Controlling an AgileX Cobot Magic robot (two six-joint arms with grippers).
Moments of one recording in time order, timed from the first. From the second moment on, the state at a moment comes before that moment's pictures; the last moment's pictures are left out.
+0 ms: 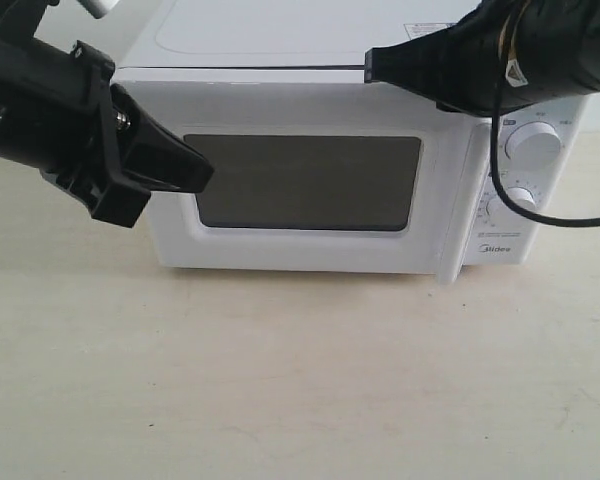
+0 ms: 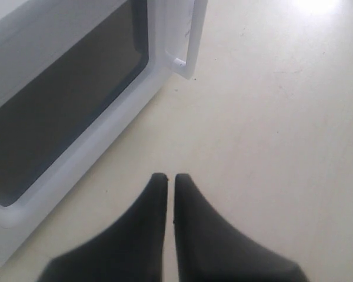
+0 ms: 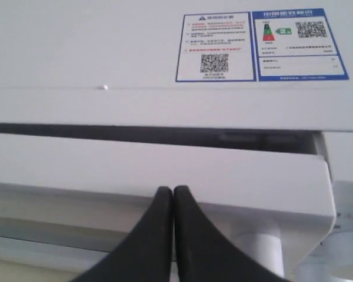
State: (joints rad) left arm -0.44 1.31 -1.02 -0.73 0.75 0.99; right arm 0.58 1.43 -1.05 -0.88 0.44 1.16
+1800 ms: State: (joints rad) left arm -0.44 1.30 -1.02 -0.81 0.78 0.99; right arm 0.57 1.02 -0.89 -0.69 0.61 0.81
